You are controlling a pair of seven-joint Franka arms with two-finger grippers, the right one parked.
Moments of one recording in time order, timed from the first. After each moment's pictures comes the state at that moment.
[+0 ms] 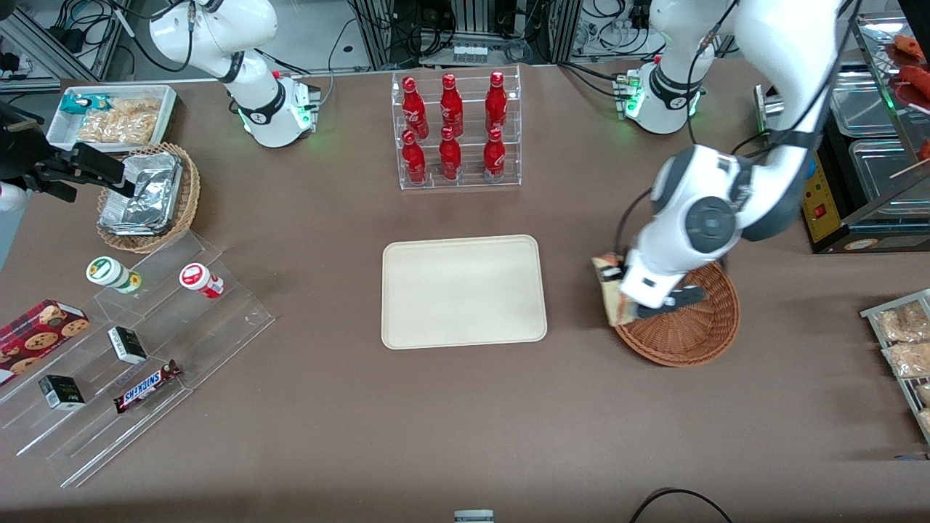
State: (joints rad) arm -0.02 0.34 -0.44 -1.86 0.03 2.02 -0.70
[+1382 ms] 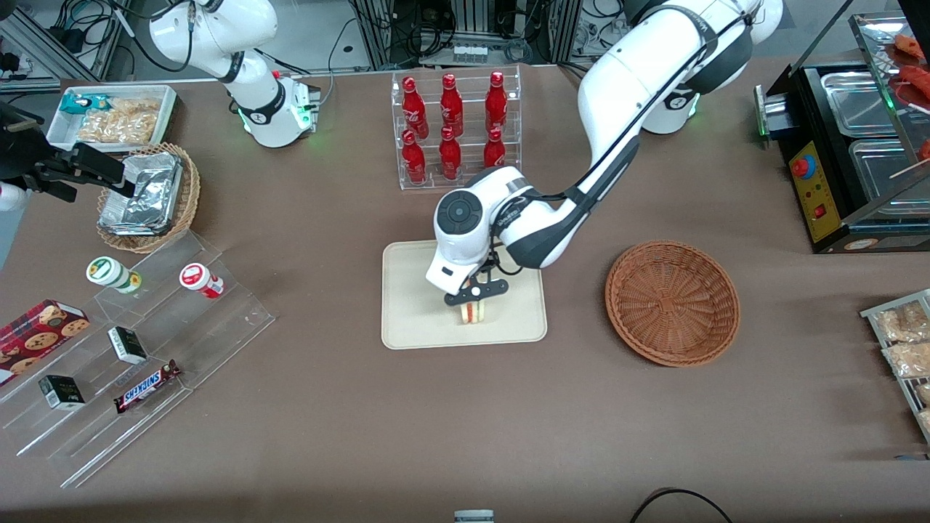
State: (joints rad) arm -0.49 0.84 -0.45 -1.34 0.30 2.06 -1.19
